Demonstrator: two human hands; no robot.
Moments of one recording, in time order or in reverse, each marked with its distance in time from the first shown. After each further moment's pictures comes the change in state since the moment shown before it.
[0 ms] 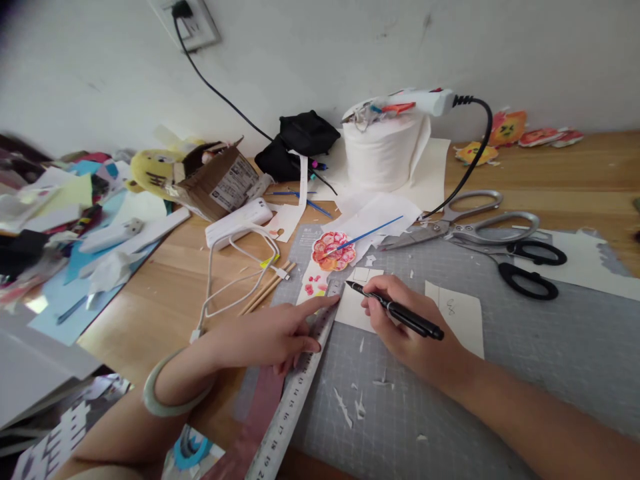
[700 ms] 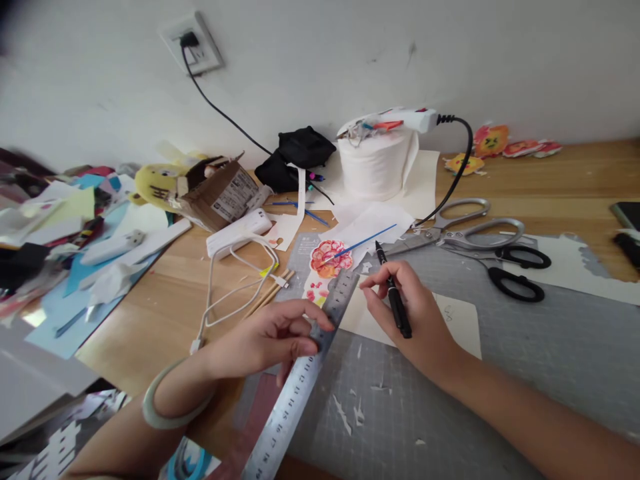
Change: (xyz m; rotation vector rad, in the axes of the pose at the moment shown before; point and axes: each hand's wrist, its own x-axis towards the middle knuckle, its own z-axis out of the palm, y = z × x) left_hand -0.005 0.002 0.006 -0.541 0.019 0.226; right_hand 0.010 -0.008 -0.004 0.086 0.123 0.094
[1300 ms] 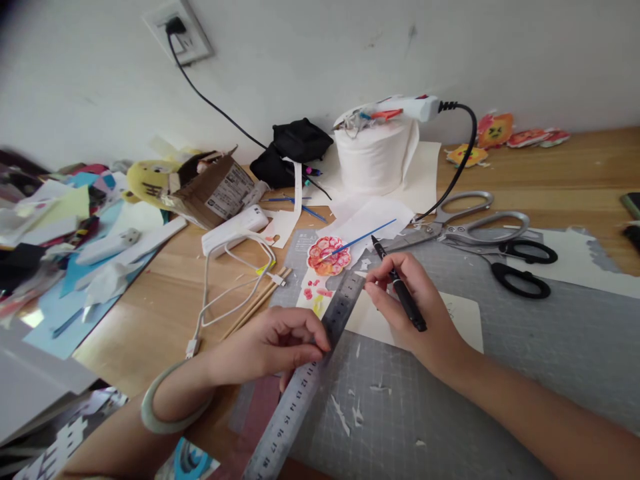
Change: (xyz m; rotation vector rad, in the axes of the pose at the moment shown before) left_hand 0.005 -0.003 0.009 -0.049 0.036 -0.023; right_hand 0.006 0.006 -0.001 0.108 0.053 0.068
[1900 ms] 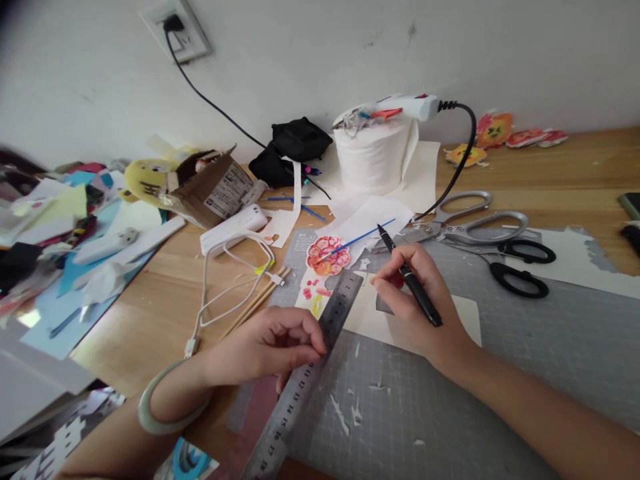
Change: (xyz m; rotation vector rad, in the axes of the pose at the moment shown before) left_hand -0.002 0.003 0.000 0.004 -0.004 0.004; right_hand 0.007 0.004 -0.005 0.026 0.094 0.001
